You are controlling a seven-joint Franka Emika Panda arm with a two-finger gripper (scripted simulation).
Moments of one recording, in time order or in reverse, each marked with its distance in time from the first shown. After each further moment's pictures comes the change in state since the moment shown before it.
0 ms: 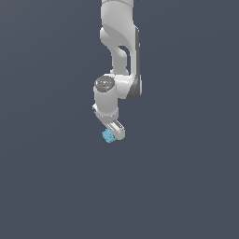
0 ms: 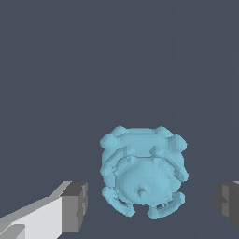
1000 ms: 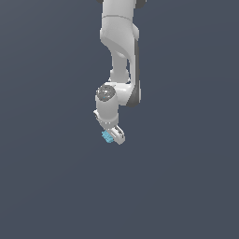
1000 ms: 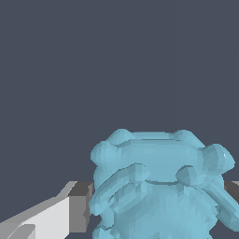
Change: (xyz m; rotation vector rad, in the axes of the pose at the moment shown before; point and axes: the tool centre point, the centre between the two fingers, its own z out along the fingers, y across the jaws) arm 0.000 0.000 0.039 0.001 0.000 0.003
